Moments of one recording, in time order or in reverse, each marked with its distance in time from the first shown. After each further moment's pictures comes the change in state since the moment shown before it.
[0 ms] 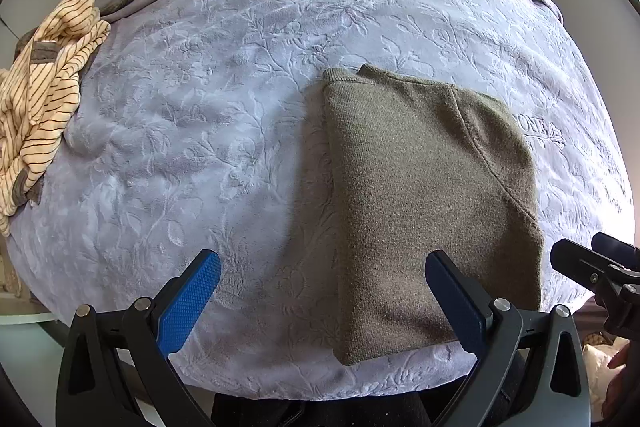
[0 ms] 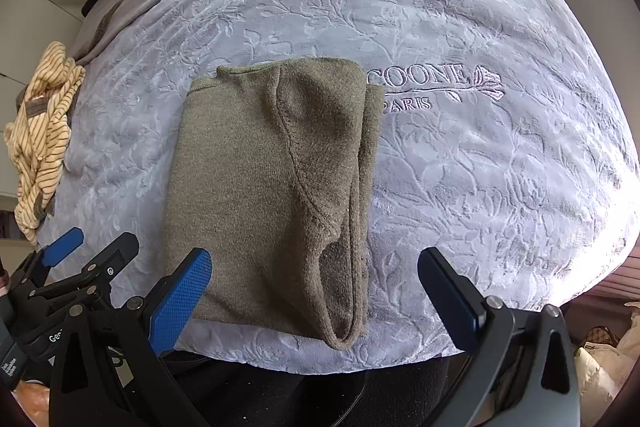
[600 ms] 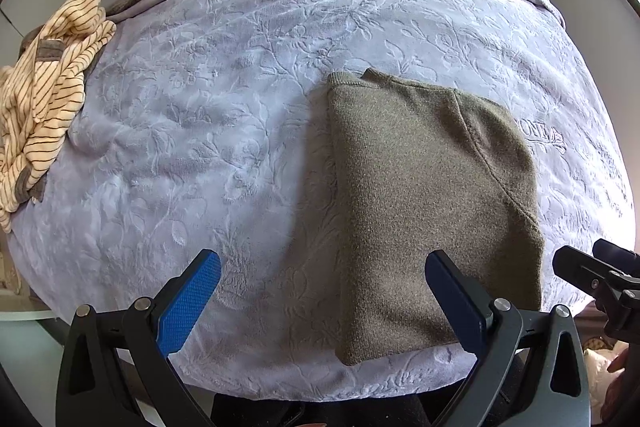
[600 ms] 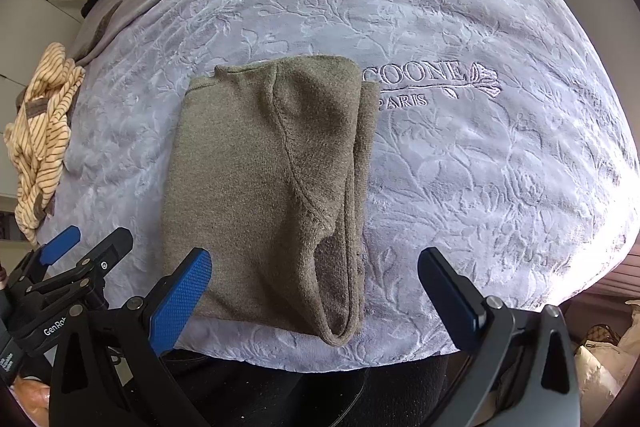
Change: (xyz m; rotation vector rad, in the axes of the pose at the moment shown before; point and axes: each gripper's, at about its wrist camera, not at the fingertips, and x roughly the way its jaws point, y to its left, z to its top) left arm -0.003 0.002 -0.001 -0.011 -0.015 0.011; right arm -0.001 -0.002 -0.004 0.007 -0.003 0.000
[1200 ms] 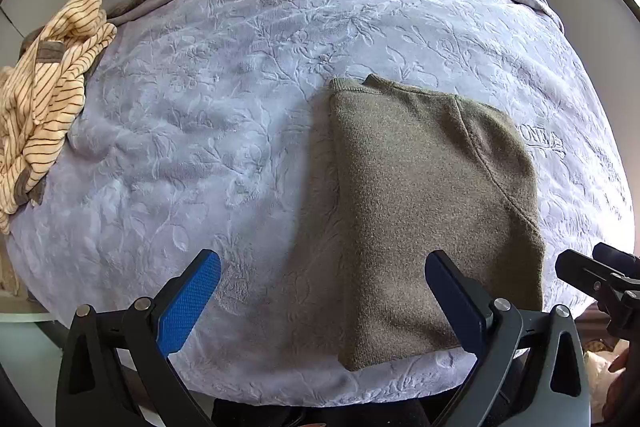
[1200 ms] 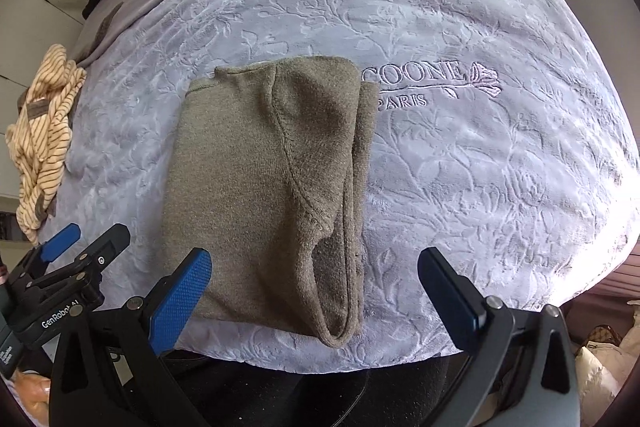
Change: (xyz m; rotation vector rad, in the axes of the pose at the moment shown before) left arm 0.000 0.004 0.001 0.004 -0.023 -0.005; right arm 0.001 -0.002 0.000 0.003 -0.004 0.005
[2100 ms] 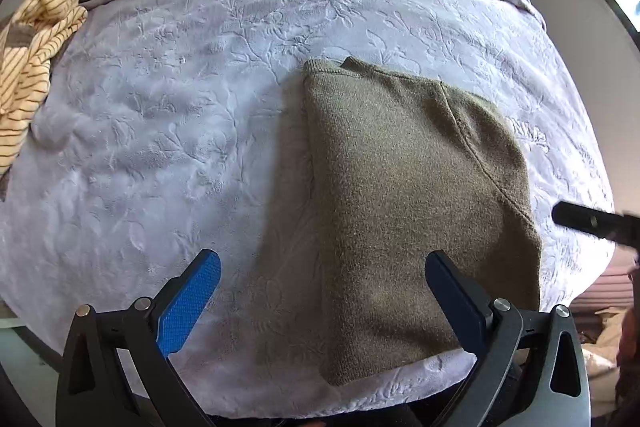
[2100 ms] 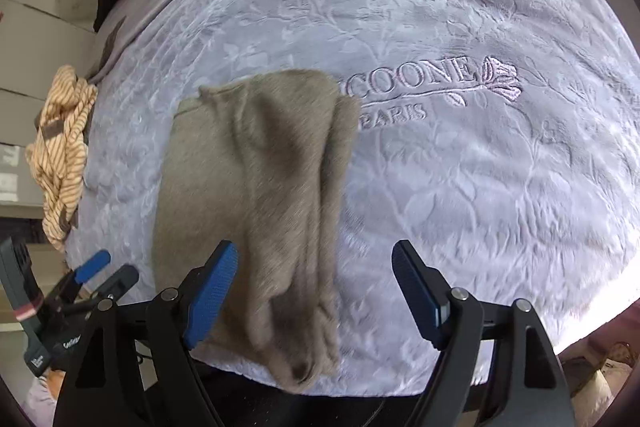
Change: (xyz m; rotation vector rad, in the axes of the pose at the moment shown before) left arm 0.029 -0.003 -0.002 0.003 0.030 -0.120; right arm 0.032 -0.042 0.038 0.020 0.045 0.136
